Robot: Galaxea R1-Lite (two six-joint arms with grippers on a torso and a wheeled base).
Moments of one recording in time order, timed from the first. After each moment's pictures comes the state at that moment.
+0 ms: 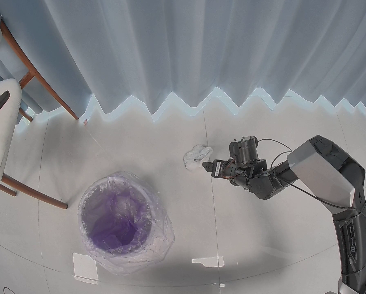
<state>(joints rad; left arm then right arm) 0.24 0.95 -0.66 -0.72 -0.88 -0.76 0.48 2.49 -1.50 -0.50 -0.10 0.38</state>
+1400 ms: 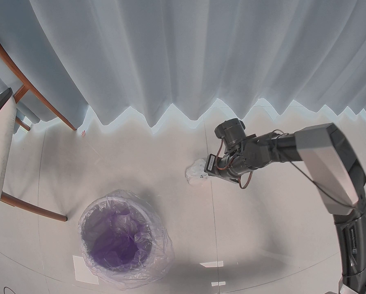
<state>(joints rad) 0.18 0.94 -0.68 -0.71 -0.89 -0.78 0.52 2.48 -1.91 0.30 0.01 0.69</state>
